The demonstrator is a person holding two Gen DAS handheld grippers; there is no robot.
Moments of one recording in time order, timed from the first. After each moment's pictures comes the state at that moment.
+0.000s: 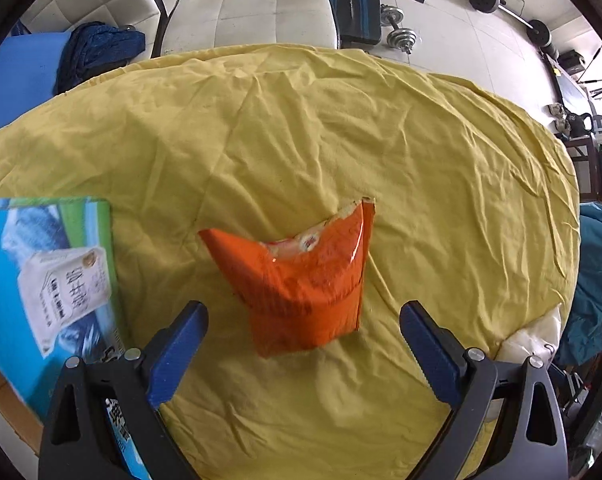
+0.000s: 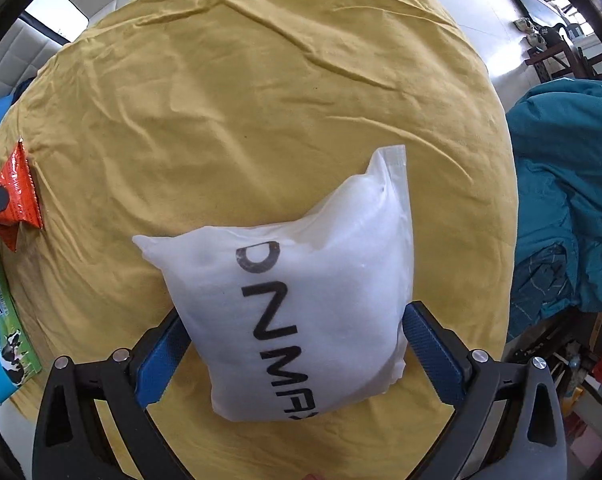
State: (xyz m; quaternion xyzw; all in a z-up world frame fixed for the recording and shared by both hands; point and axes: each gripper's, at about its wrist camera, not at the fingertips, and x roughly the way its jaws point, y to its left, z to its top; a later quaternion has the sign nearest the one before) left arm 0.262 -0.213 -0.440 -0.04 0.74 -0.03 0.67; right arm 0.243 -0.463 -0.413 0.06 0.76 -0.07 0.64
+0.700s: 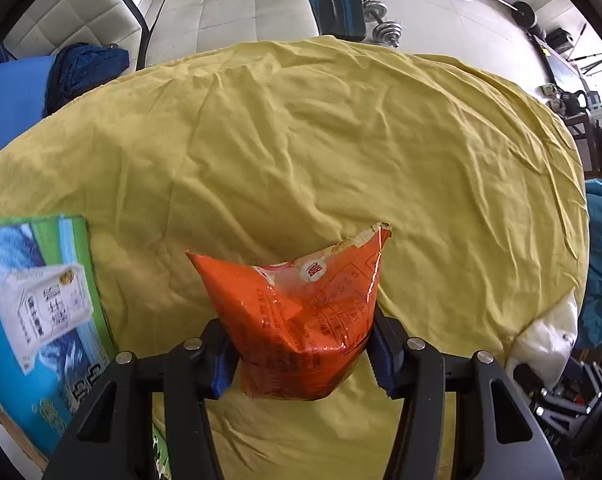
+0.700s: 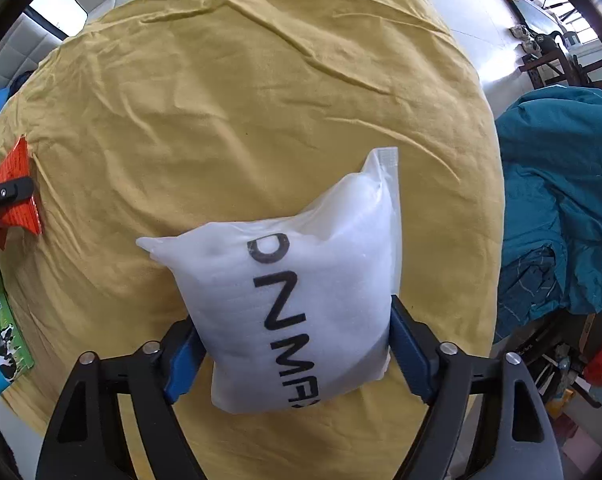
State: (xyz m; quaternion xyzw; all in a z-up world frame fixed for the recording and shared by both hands) left arm 0.250 -0.239 -0.448 0.00 0.73 -0.05 0.68; right arm 0.238 -0.447 -0.406 0.04 0.76 -0.07 0.65
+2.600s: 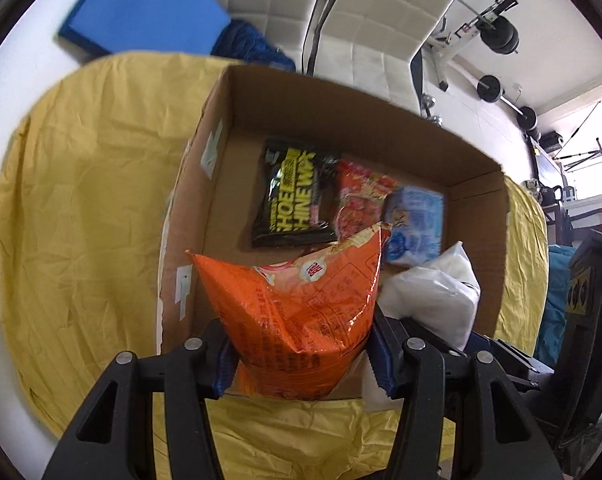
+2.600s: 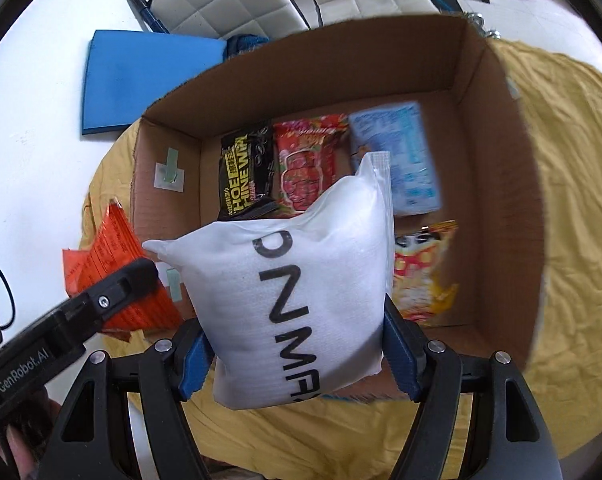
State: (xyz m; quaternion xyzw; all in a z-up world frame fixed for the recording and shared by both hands) left arm 0.118 0.166 -0.318 -0.14 0.65 -0.03 0.74; right arm 0.185 0.047 -0.277 0.15 0.69 0.11 0.70
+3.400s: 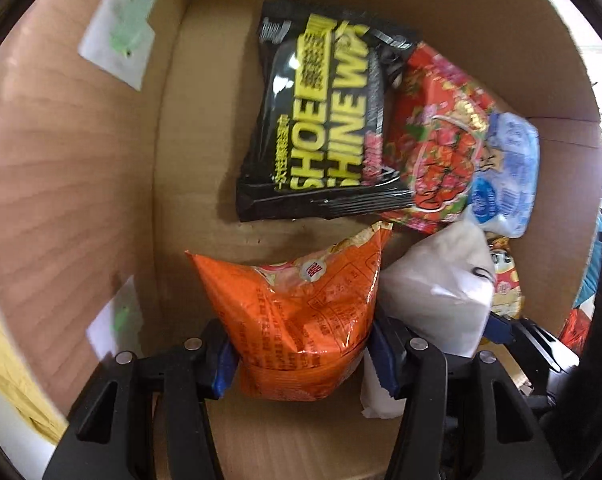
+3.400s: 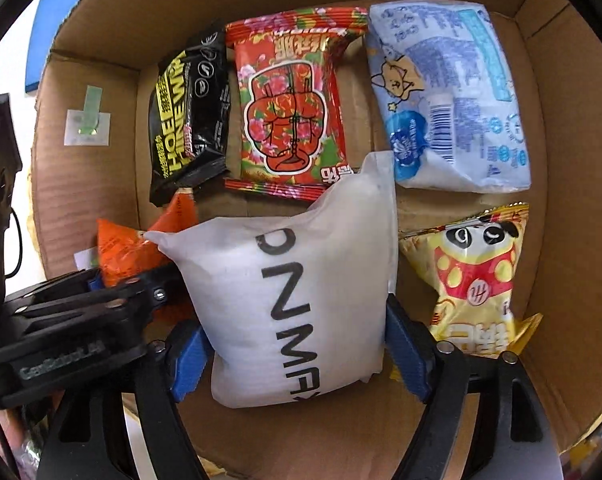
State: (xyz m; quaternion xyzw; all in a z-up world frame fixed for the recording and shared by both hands) left arm 0.153 0.157 -0.453 -0.13 0.78 -0.07 0.61; right arm 0.207 0.083 -0.395 0.09 0.76 0.11 0.63
